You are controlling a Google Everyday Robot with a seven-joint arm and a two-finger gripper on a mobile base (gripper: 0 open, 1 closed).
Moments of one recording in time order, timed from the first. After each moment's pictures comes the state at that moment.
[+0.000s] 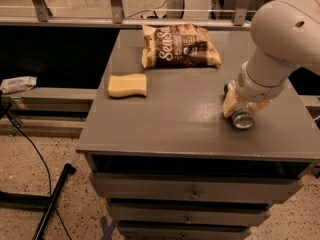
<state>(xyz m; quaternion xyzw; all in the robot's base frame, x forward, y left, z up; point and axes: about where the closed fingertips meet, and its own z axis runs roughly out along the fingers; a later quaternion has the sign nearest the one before) 0.535 -0.223 0.825 -0.02 0.99 -0.01 0.13</state>
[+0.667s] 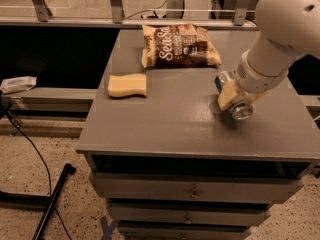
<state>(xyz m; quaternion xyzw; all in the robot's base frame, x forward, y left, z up) 0.542 -0.210 0.850 -0.09 0.99 0.01 0.15</state>
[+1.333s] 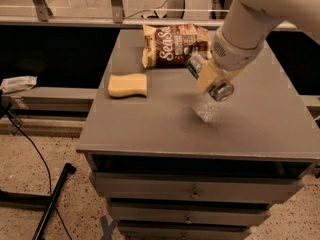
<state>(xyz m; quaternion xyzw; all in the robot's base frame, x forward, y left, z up) 0.559 -0.151 0.896 -0.22 0.96 0.01 0.15</state>
